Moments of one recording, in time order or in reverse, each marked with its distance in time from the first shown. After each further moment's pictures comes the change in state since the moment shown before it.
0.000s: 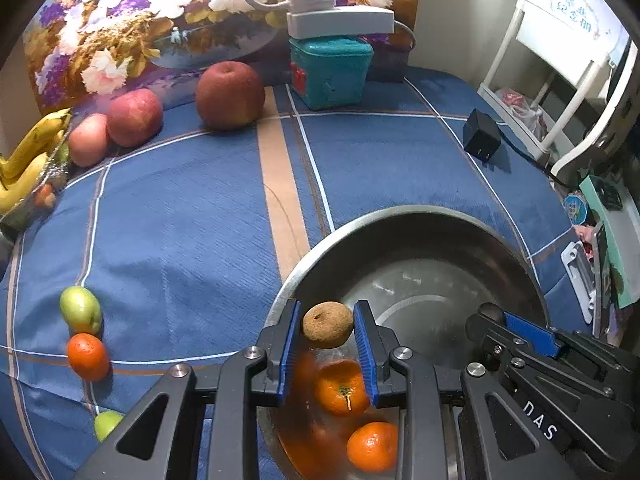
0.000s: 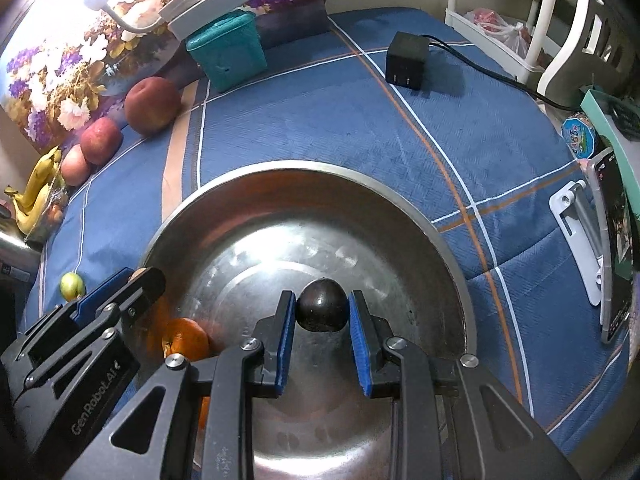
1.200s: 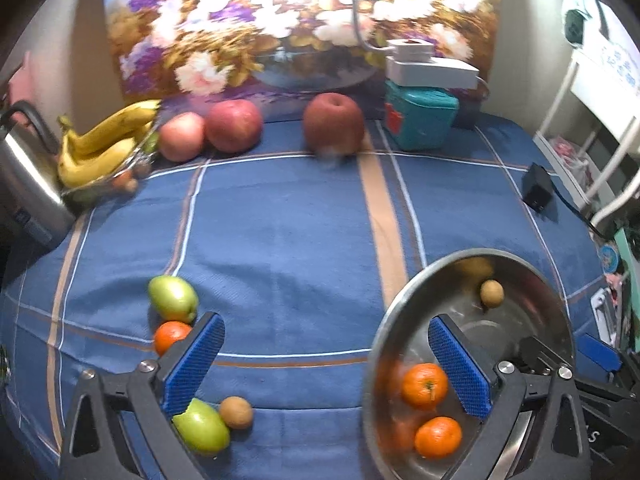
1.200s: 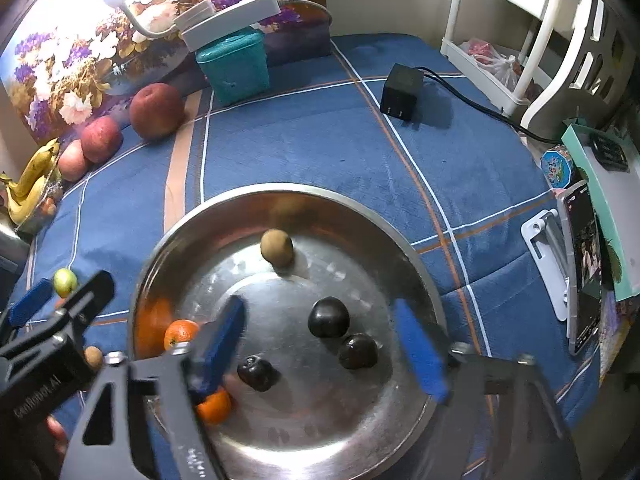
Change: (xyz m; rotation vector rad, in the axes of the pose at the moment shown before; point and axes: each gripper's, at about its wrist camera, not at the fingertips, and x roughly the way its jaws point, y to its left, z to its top) left arm -0.045 0.056 0.000 -0.147 -0.086 0.166; right arm -0.015 0.011 -0.002 -0.053 -0.056 -0.087
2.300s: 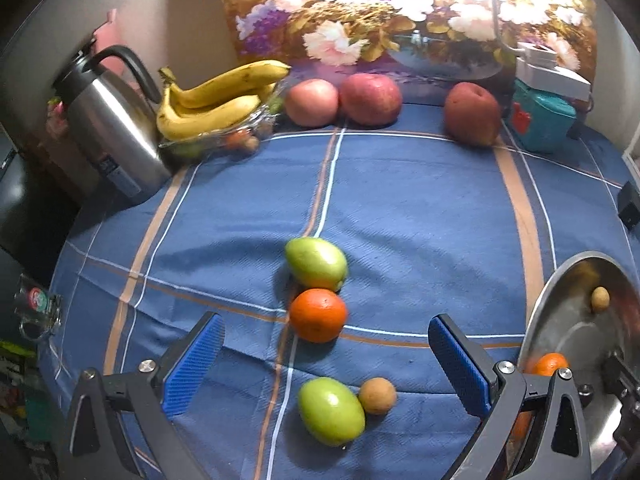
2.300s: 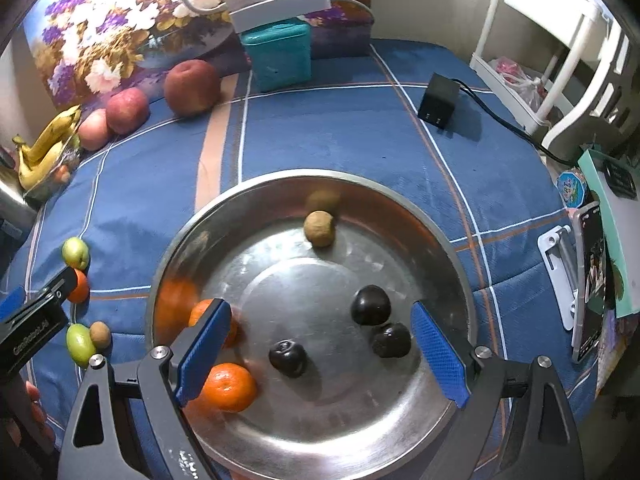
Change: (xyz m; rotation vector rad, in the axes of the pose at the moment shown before) left arm -0.001 0.077 -0.022 -0.122 0.029 0.292; right arm -0.005 0.034 -0.011 -0.104 0.002 0.008
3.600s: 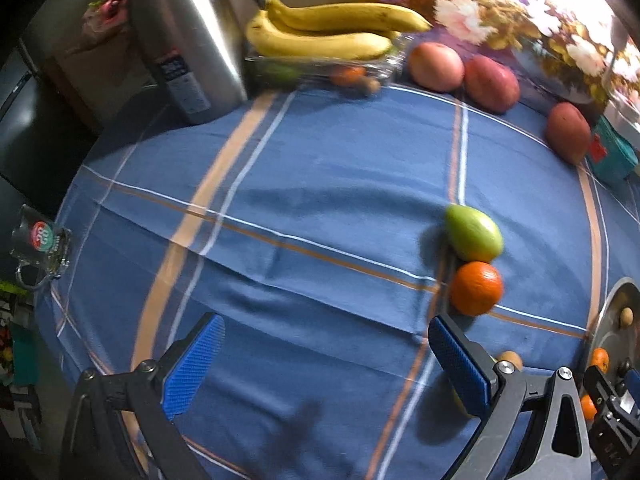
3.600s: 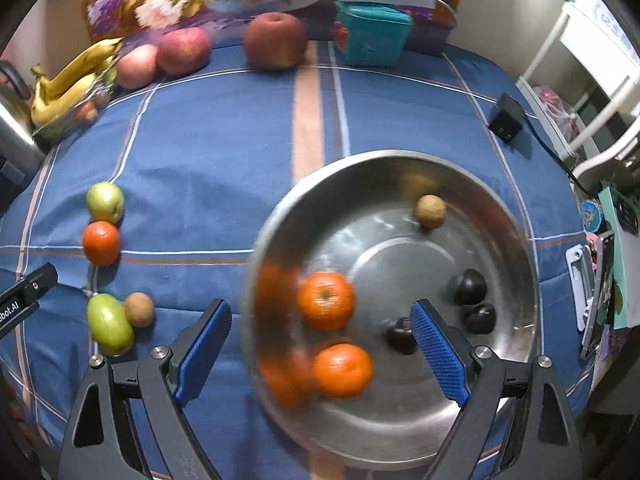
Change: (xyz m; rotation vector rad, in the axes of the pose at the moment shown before) left arm 0.027 0.124 -0.008 -0.168 0.173 0.001; right arm 0.008 0.102 -0.014 -0.132 0.064 -0.046
